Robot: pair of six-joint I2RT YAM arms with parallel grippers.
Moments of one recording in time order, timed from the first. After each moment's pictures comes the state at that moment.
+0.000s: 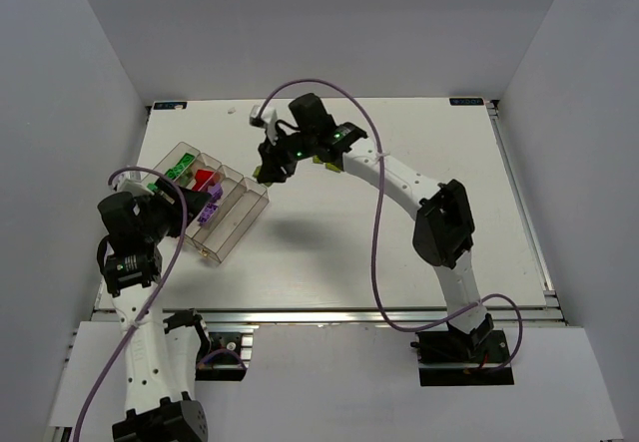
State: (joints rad) left arm 0.33 0.69 0.77 -0.53 0.50 -0.67; right arm 0.78 2.12 2.02 -0.49 -0.66 -0.20
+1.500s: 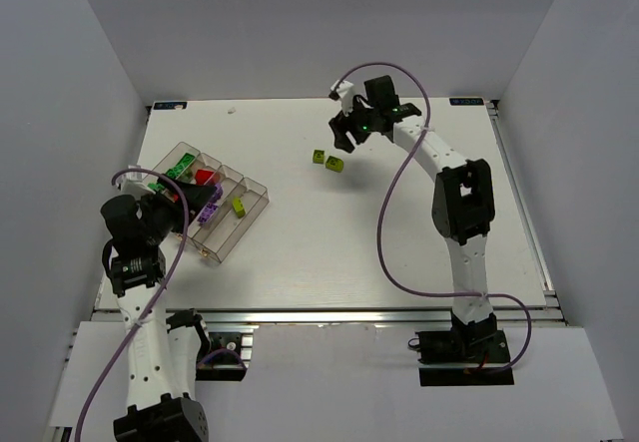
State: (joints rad) left arm 0.33 0.67 0.68 -0.35 0.59 -0.78; right arm 0.44 2.21 1.98 -0.47 -0.45 -0.44
